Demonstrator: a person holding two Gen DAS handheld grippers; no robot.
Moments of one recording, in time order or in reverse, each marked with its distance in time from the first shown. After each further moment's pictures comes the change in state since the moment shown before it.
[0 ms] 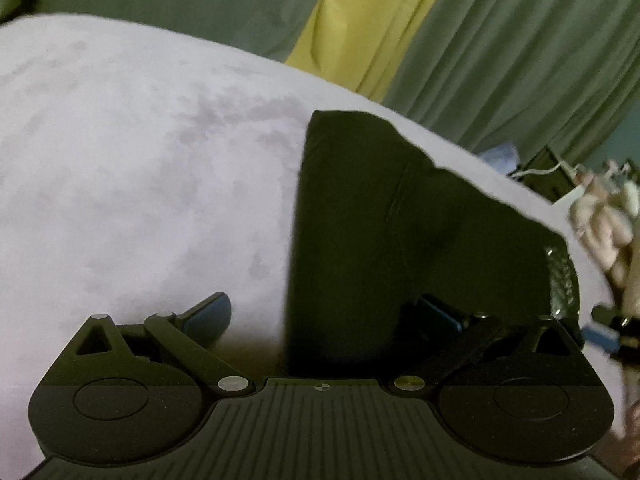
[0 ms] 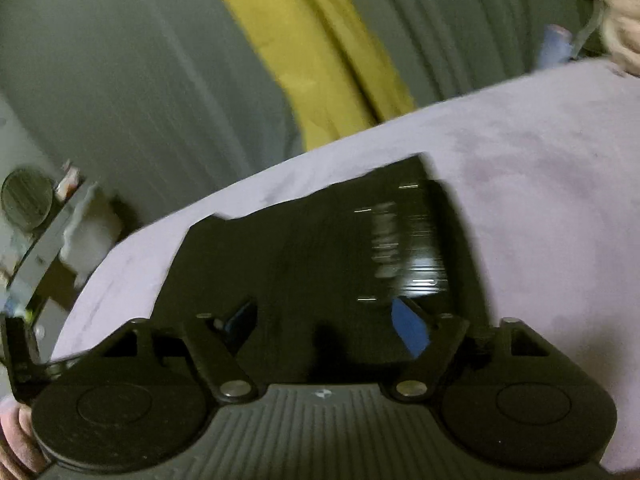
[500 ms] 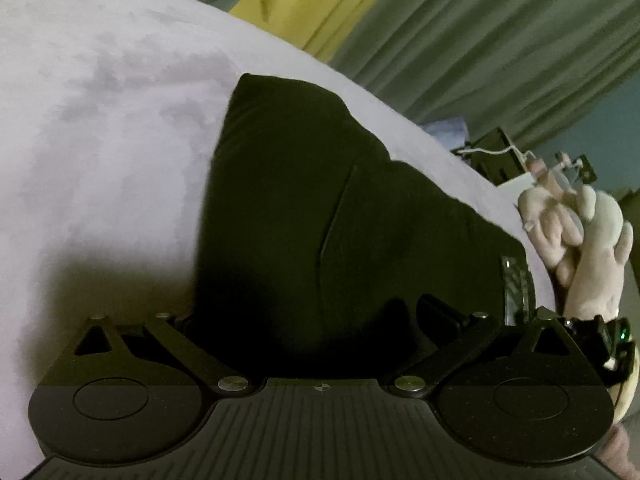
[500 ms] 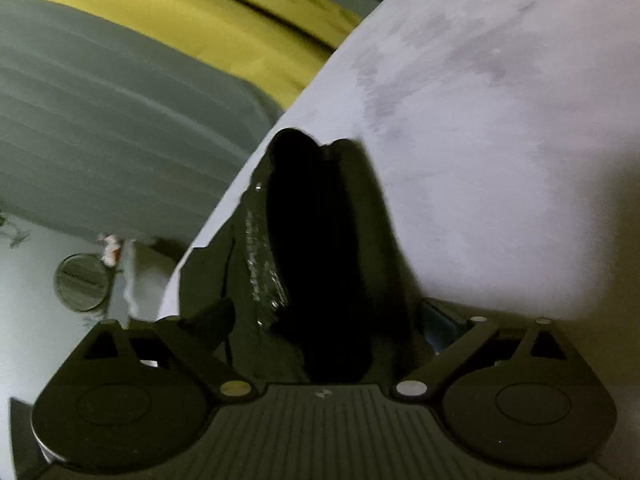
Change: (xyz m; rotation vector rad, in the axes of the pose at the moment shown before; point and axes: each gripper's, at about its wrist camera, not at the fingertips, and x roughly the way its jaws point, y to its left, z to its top) left arm 0.064 -0.008 0.035 -0.049 0.157 -0.201; right arm 0.055 -0.099 0.011 0.365 0.185 0.297
